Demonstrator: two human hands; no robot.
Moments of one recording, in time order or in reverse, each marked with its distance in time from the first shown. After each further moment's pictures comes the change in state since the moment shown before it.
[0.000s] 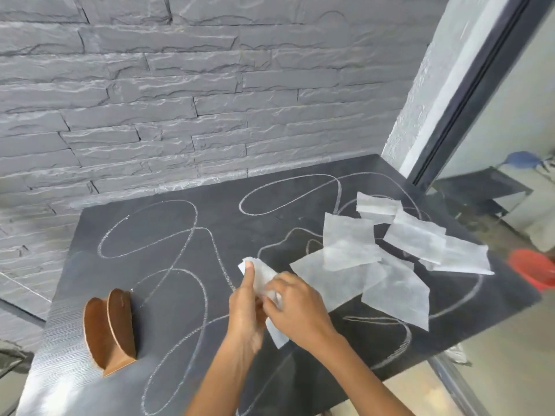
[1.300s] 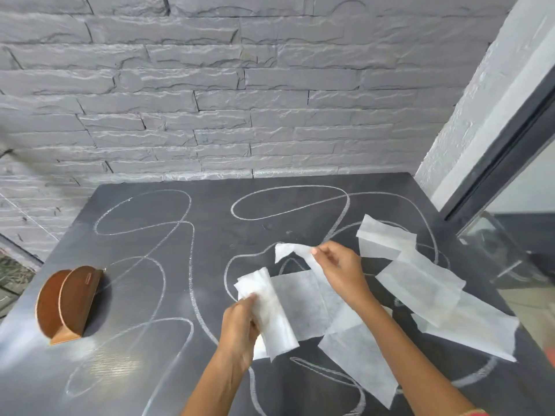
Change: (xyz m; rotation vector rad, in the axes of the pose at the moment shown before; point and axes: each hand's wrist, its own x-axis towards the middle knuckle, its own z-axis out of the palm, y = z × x) left_hand 0.032 -0.068 0.111 0.049 0.254 0.084; right_hand 0.093 0.201 -0.085 0.665 0.054 0.100
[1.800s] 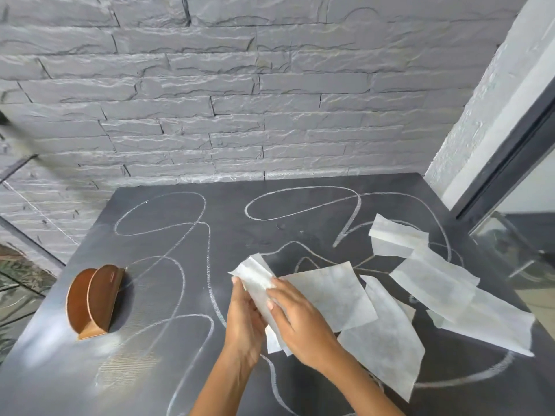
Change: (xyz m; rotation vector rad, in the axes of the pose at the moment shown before) left_hand -0.010 0.014 -0.024 -0.203 -0.111 0.054; right_hand -0.090 -0.030 0.079 -0.335 -0.346 -0.252
